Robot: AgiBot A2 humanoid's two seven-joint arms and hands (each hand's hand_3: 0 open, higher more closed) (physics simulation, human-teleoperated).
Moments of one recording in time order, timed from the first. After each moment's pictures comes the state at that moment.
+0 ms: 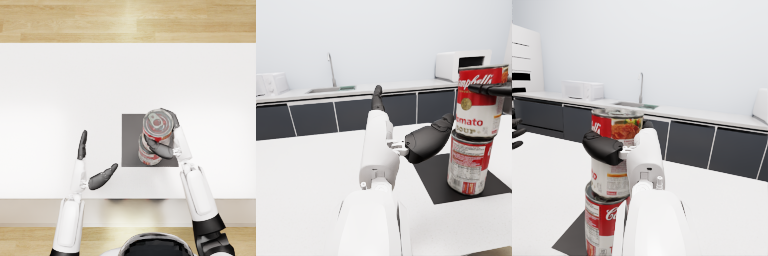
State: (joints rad) left arm 0.08 1.34 0.10 -1.83 1.38 0.00 0.00; right arm 0.50 -1.50 0.32 1.52 1.42 -0.04 -0.34
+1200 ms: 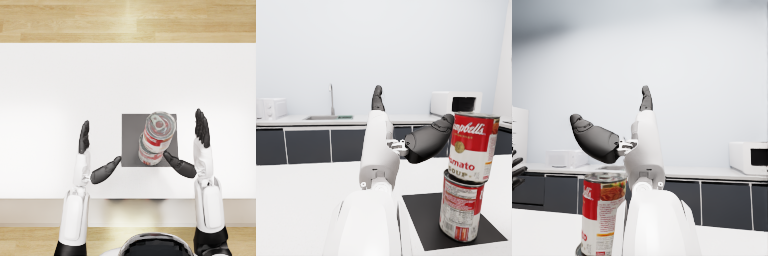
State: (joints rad) left arm 0.20 1.43 0.09 -1.87 1.38 0.00 0.00; right arm 0.46 -1.53 0.14 1.90 1.42 0.00 0.00
